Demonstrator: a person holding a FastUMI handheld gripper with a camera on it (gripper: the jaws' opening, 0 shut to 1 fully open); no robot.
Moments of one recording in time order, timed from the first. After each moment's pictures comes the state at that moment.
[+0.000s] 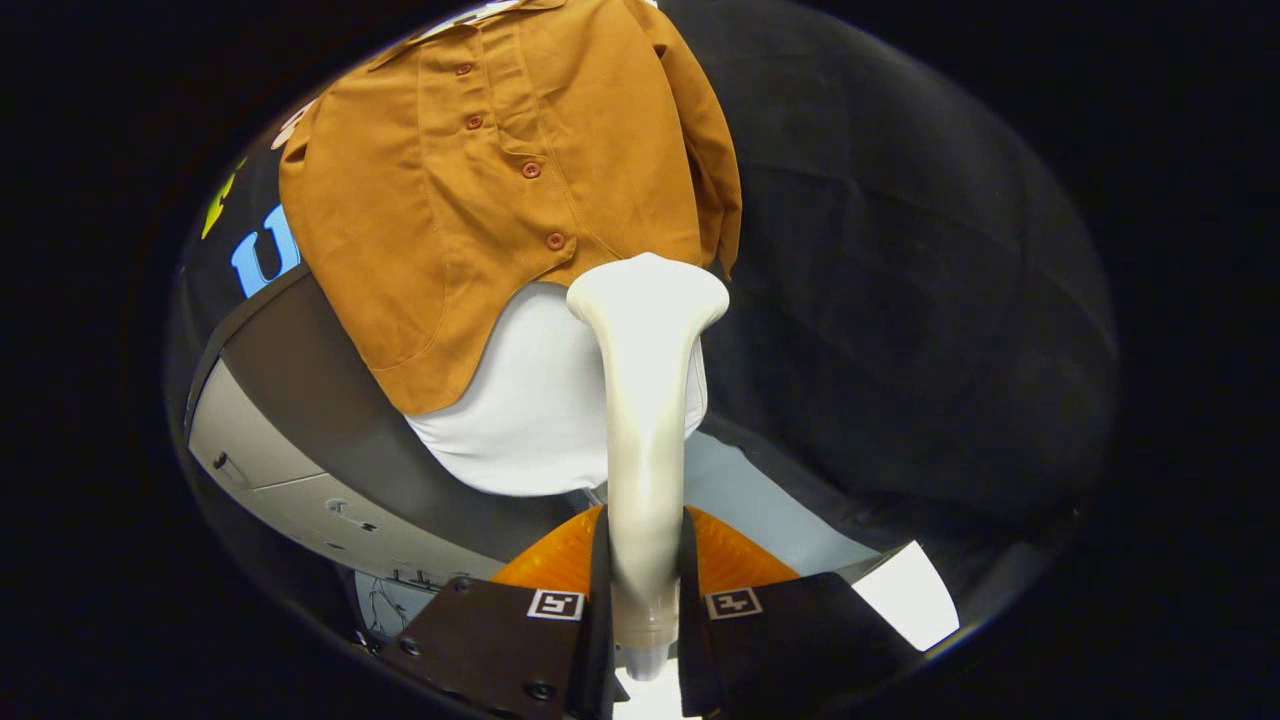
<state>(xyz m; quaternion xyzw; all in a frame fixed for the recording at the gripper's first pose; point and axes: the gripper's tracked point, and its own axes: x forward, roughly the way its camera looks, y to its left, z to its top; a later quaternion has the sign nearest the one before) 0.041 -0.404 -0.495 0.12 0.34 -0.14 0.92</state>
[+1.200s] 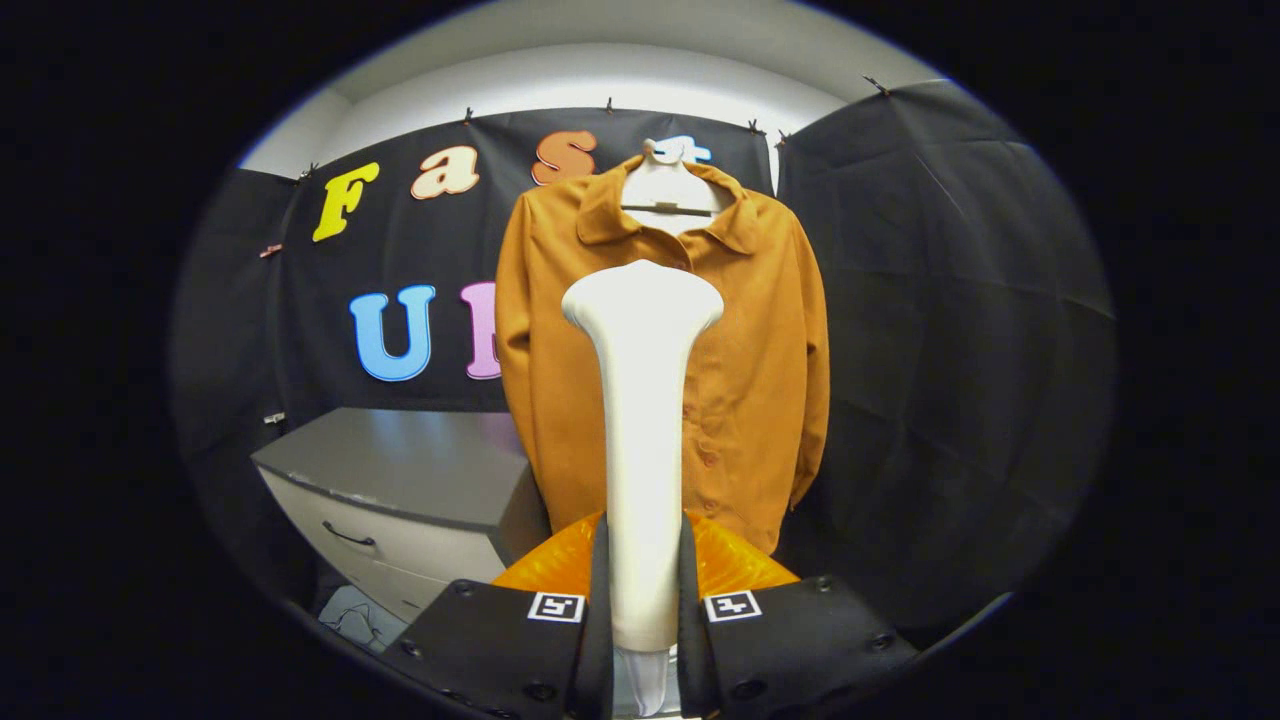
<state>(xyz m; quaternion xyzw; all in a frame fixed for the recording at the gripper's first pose) 0.060 -0.284 -0.207 0.01 0.09 -0.05 0.99</state>
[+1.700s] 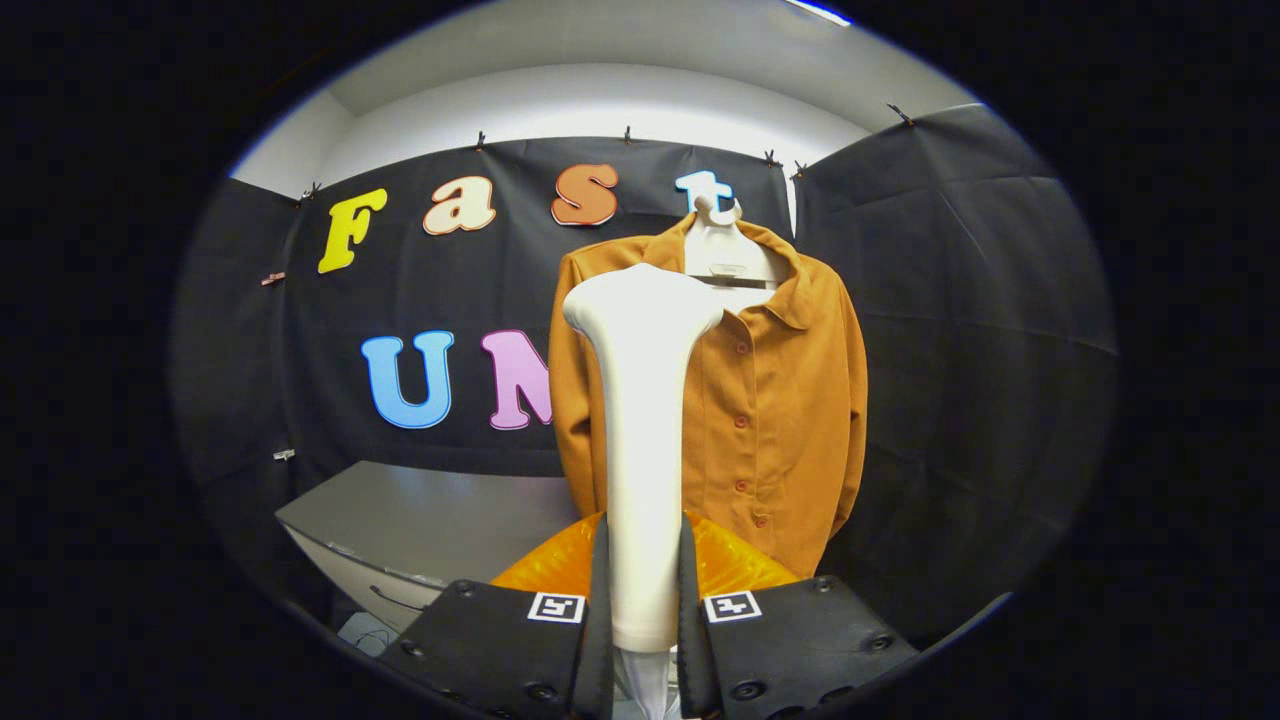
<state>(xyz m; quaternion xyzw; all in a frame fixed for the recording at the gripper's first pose) 0.095 -0.214 -0.132 0.02 0.05 -0.05 1.00</state>
